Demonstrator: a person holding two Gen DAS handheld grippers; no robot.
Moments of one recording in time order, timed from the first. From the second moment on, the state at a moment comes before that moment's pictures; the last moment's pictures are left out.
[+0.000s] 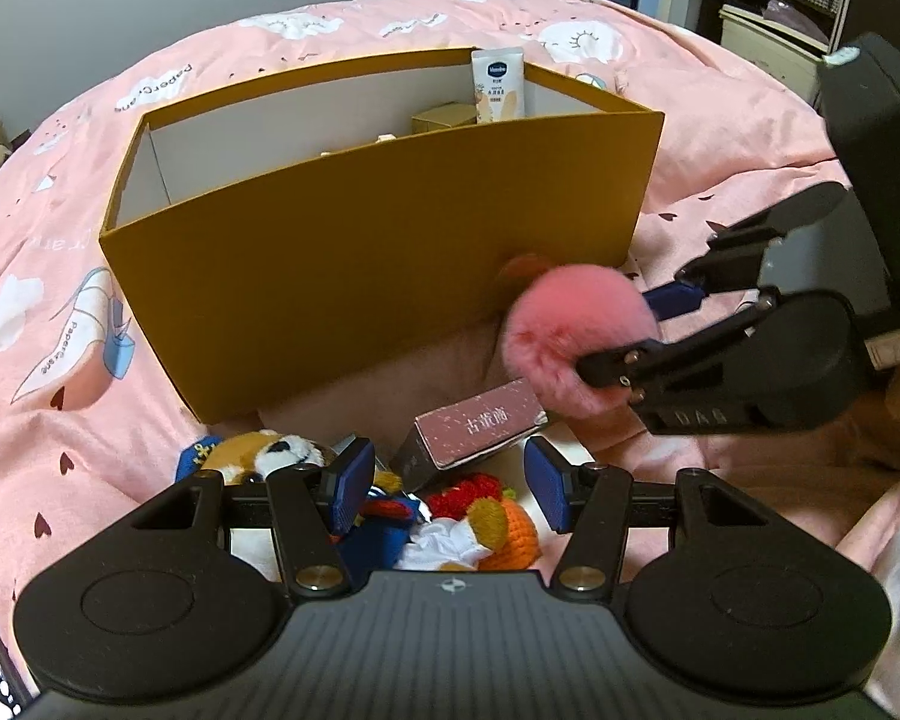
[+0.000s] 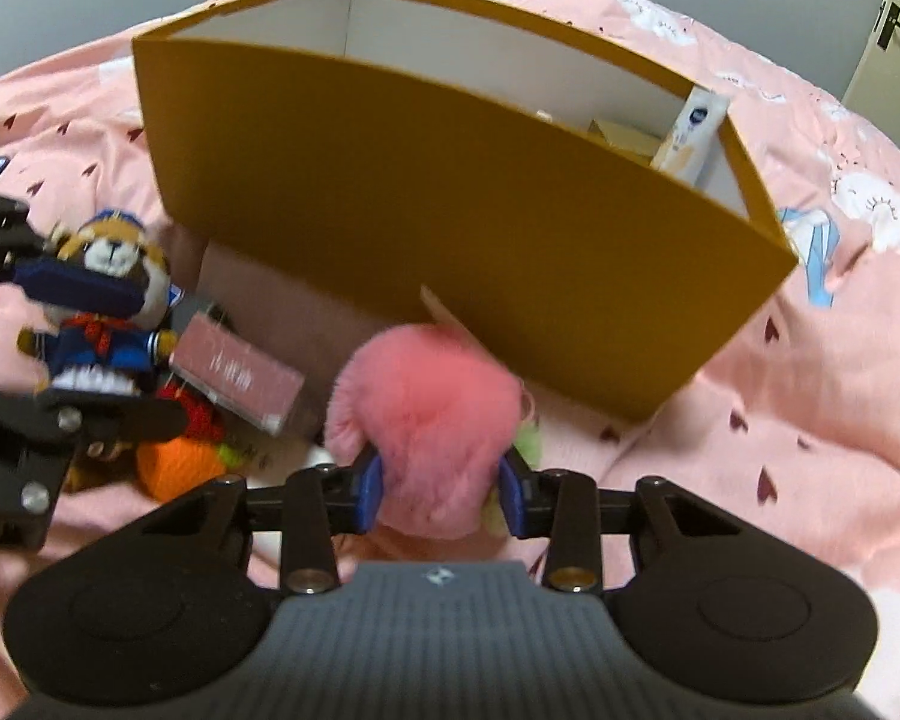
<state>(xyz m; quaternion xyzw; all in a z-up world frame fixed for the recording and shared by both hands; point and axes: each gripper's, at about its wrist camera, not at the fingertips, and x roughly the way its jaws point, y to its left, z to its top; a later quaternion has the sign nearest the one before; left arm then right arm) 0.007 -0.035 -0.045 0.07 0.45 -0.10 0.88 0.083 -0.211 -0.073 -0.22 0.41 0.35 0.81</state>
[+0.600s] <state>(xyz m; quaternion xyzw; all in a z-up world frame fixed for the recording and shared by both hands) 0.013 -0.049 -0.090 0.22 0.42 -0.17 0.86 0.088 -0.217 -0.080 -0.20 0.42 0.37 0.80</state>
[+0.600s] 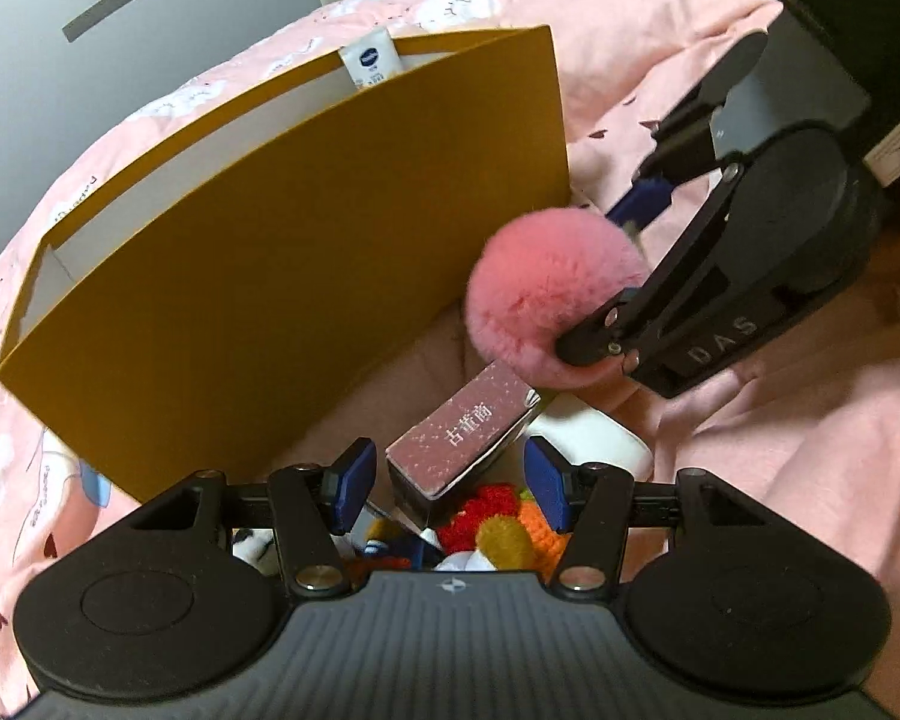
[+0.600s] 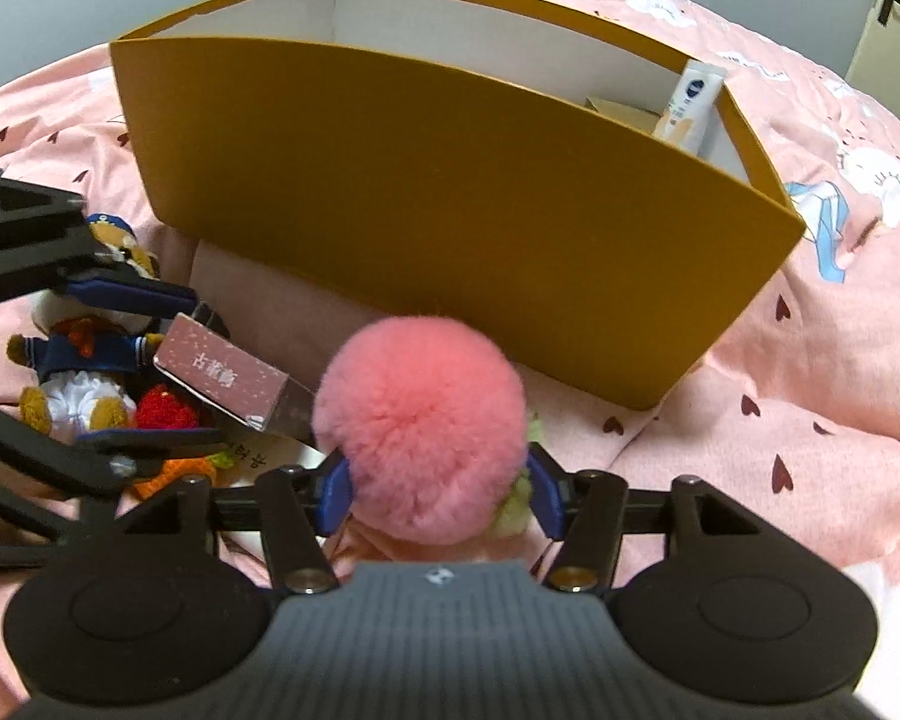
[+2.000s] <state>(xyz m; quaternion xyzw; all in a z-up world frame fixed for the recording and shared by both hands) 0.029 -0.012 -0.075 0.07 0.44 -0.12 0.89 0.085 -0.213 -0.069 -0.23 0.39 0.41 0.79</state>
